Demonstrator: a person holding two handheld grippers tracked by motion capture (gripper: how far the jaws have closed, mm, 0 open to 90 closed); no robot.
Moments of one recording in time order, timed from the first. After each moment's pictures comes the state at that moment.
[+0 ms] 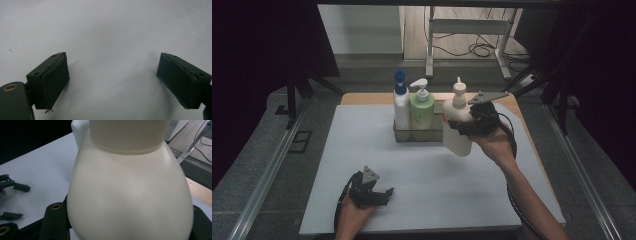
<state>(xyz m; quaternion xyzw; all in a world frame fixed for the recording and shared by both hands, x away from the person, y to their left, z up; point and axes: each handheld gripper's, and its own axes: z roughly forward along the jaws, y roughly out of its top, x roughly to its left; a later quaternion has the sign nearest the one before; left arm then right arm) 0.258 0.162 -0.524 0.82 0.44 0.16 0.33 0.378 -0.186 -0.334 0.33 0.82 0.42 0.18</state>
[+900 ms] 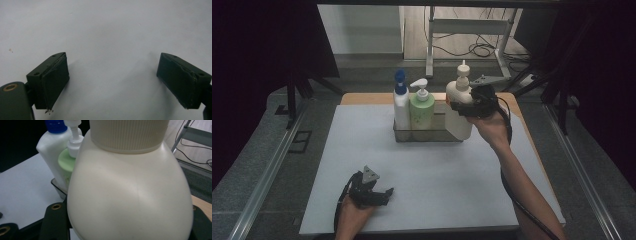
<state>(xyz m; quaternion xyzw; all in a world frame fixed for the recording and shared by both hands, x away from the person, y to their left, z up) 0.258 0.162 -0.525 0.82 0.44 0.16 0.33 0.422 -0.186 -0.325 0.38 0.79 0.43 0.21</state>
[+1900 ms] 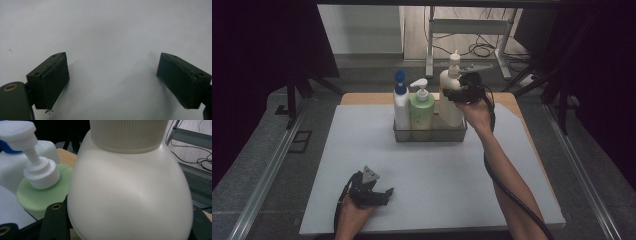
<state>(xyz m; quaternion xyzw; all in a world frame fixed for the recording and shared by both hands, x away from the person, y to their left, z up) 0.258 0.162 -0.524 0.82 0.44 0.16 0.33 0.479 -0.162 -0.339 0.41 0.77 0.43 0.23</state>
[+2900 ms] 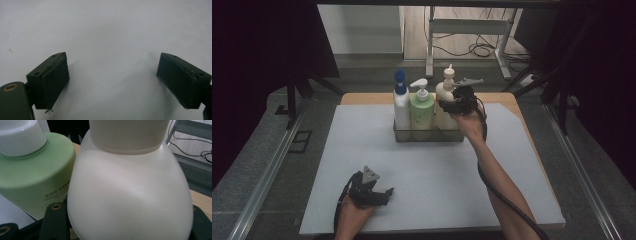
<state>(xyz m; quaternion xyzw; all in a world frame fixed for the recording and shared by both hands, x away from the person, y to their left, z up) 0.258 0.163 -0.524 0.82 0.44 0.16 0.33 0.480 -0.152 -0.388 0.41 0.78 0.42 0.23</state>
